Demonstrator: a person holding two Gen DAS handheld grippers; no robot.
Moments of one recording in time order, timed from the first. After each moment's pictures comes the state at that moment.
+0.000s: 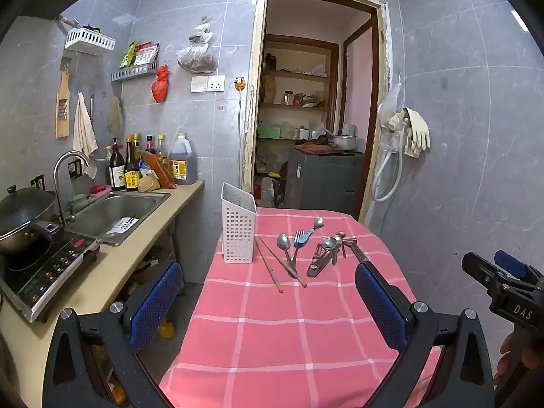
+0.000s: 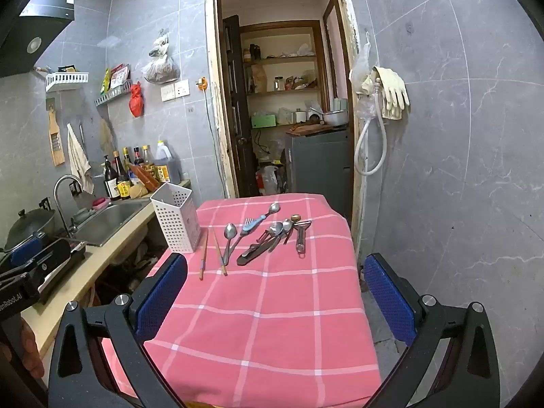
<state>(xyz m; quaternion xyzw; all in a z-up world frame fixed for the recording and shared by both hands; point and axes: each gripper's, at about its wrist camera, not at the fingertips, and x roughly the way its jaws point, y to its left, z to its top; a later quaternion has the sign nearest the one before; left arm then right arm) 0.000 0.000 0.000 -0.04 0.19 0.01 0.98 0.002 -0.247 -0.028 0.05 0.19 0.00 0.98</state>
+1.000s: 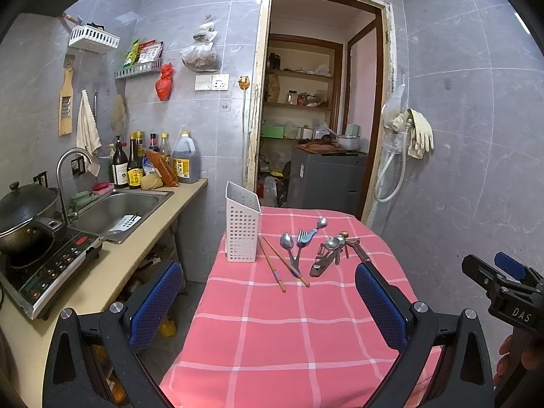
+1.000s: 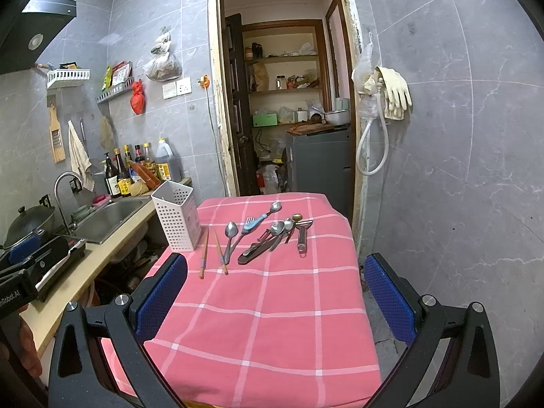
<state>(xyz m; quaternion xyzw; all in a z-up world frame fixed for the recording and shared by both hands) -0.002 0.010 0.003 -0.04 0.19 0.01 0.98 0.005 -0.245 -0.031 0.05 0.19 0.00 0.98</state>
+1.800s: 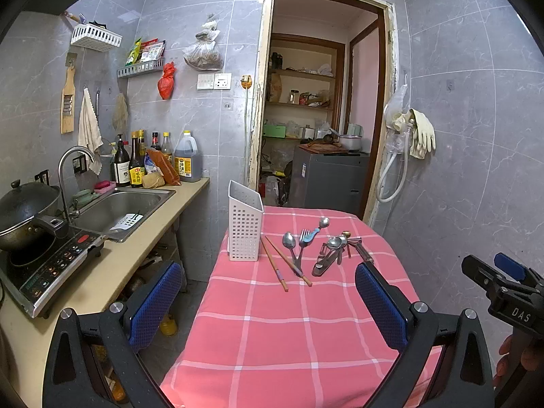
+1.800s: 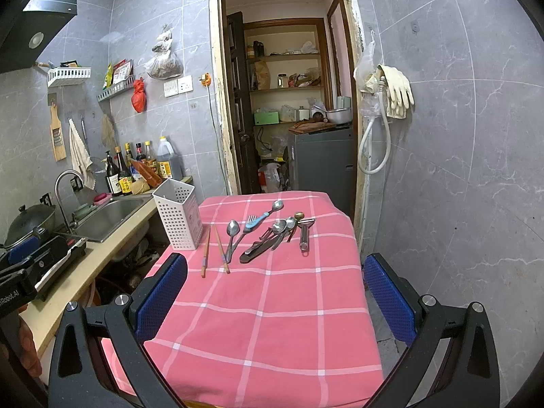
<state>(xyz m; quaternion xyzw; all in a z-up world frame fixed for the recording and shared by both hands) -0.002 0.010 0.002 -0.04 0.19 0.01 0.98 0.005 -0.243 -0.030 0.05 0.19 0.00 0.98</state>
